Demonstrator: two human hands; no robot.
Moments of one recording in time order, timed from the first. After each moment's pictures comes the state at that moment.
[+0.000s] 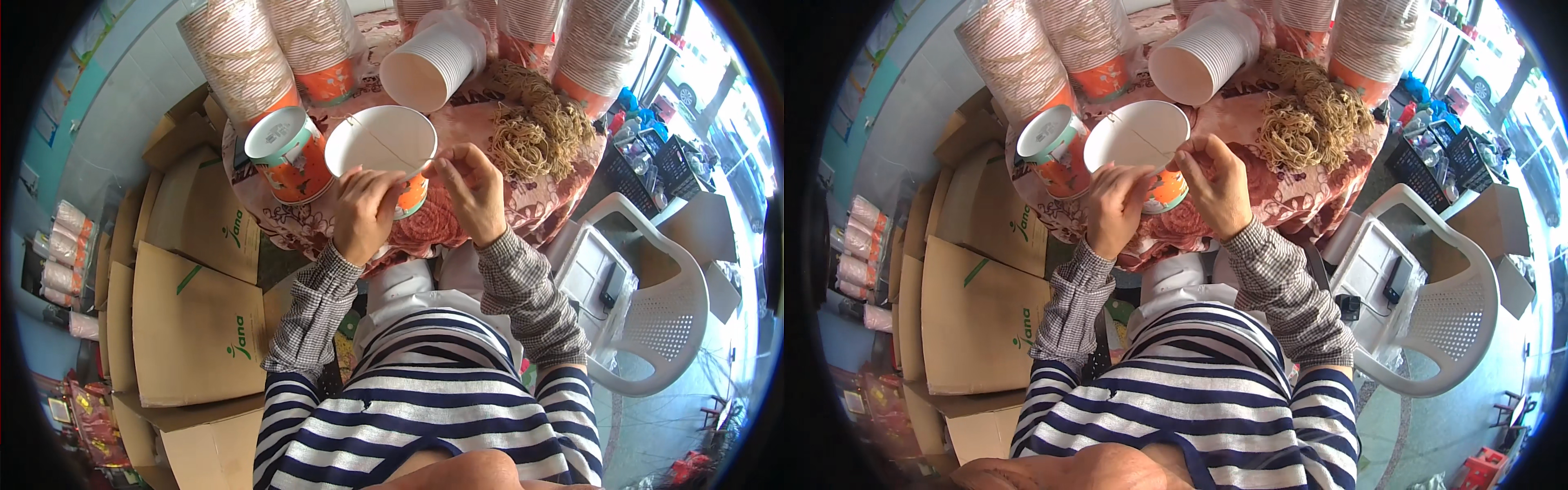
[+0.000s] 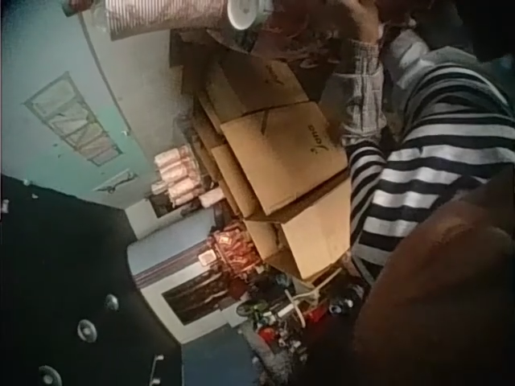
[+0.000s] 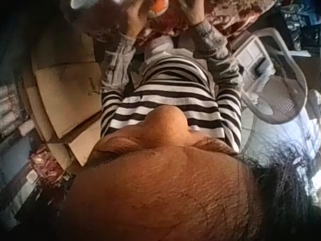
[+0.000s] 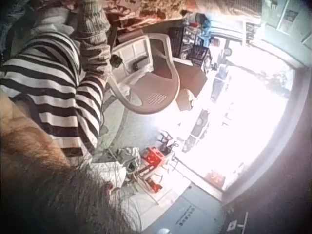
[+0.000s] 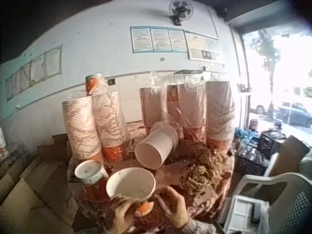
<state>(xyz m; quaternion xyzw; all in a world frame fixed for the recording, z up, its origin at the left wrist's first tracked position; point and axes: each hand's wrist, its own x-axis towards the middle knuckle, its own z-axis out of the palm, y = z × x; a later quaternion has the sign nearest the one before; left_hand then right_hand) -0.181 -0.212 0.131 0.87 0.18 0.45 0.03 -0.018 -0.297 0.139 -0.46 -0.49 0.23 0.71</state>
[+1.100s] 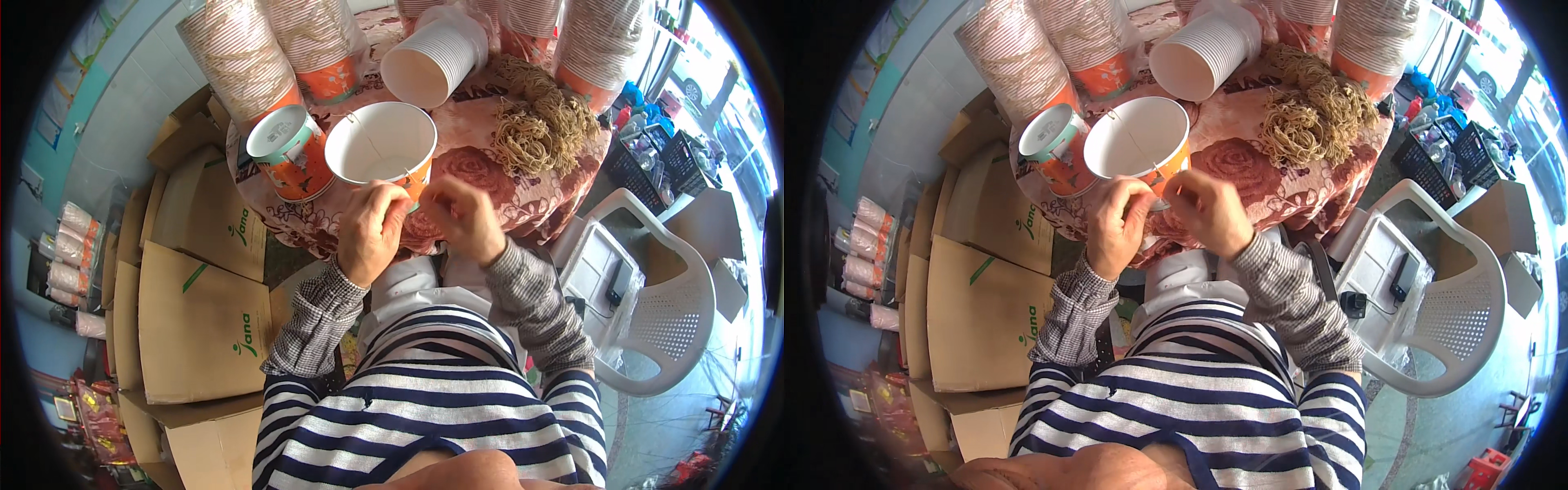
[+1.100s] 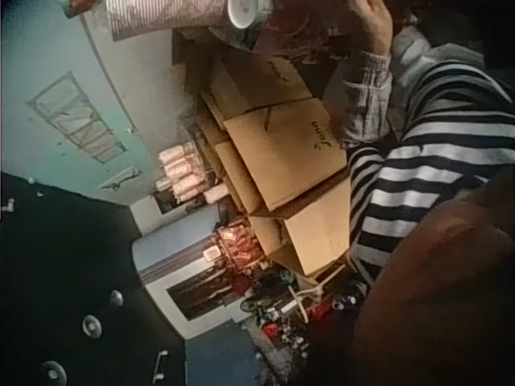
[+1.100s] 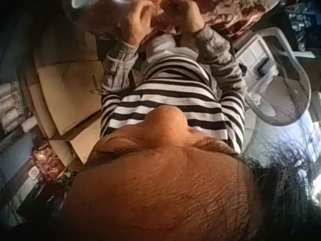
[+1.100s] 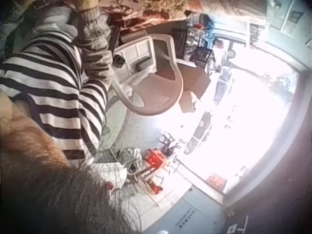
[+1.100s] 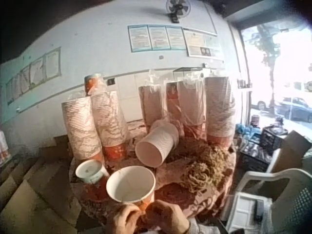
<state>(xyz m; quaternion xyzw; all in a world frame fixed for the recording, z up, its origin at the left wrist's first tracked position) -0.182 -0.244 0.142 0.86 0.16 0.46 0.11 -0.018 -0.320 0.122 -0.50 -0.60 0.18 0.60</state>
